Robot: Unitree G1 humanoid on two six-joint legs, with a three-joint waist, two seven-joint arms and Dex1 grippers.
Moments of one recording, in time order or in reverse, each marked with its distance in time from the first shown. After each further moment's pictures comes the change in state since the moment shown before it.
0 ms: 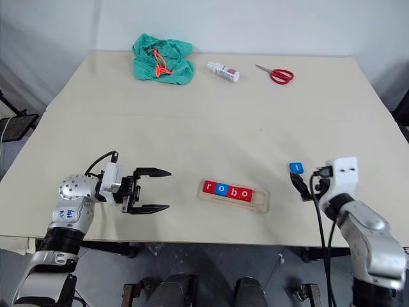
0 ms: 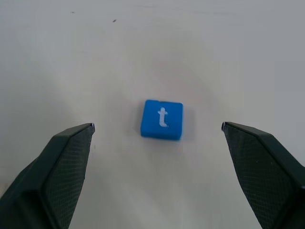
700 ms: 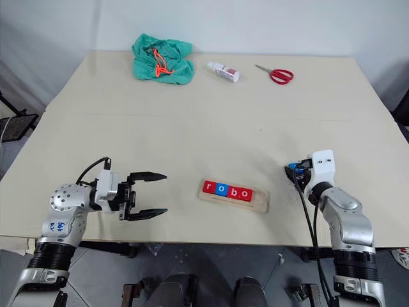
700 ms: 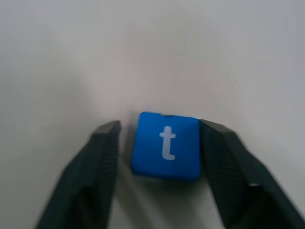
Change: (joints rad) left arm 0.119 0.026 0.026 -0.159 -0.003 0.040 0.106; right arm -0.126 0.012 0.126 0.267 -0.110 -0.175 0.016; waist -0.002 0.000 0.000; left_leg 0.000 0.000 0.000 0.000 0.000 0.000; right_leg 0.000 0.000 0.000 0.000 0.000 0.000
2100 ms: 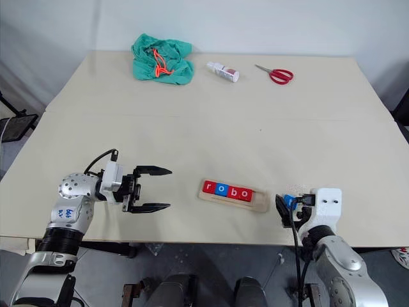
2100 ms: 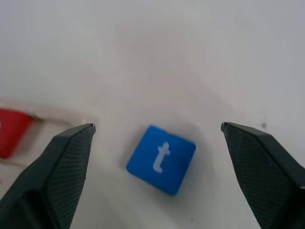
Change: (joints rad) left arm -0.130 -0.029 -0.033 0.141 0.002 -0.027 -0.091; right arm 0.462 0.173 -0.127 -0.733 0.192 0.300 -0.175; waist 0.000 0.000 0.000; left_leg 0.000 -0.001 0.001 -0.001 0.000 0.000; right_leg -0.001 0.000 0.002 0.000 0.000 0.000
